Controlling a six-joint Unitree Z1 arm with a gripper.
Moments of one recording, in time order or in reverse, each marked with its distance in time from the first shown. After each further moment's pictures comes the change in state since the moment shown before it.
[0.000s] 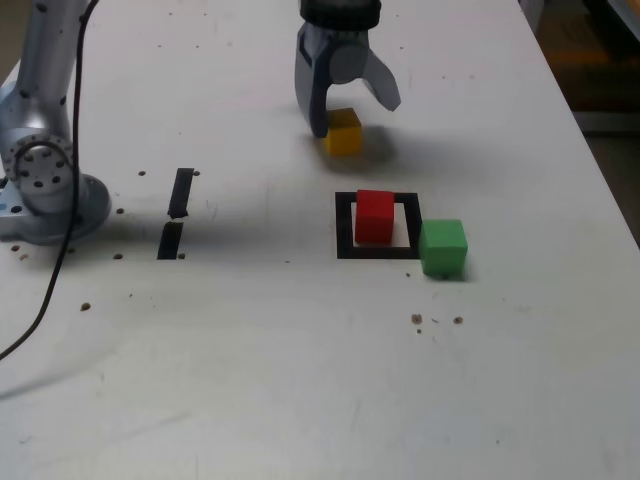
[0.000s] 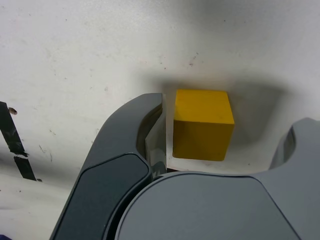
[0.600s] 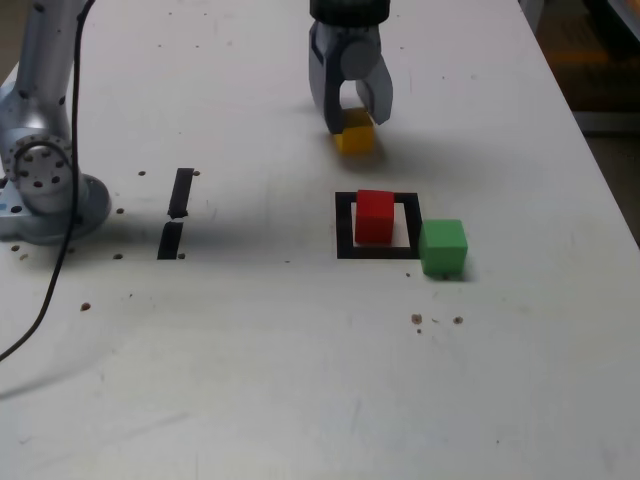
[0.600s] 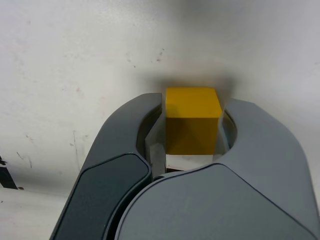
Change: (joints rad) arm -0.008 -0.015 -0.001 -0.064 -0.018 0.011
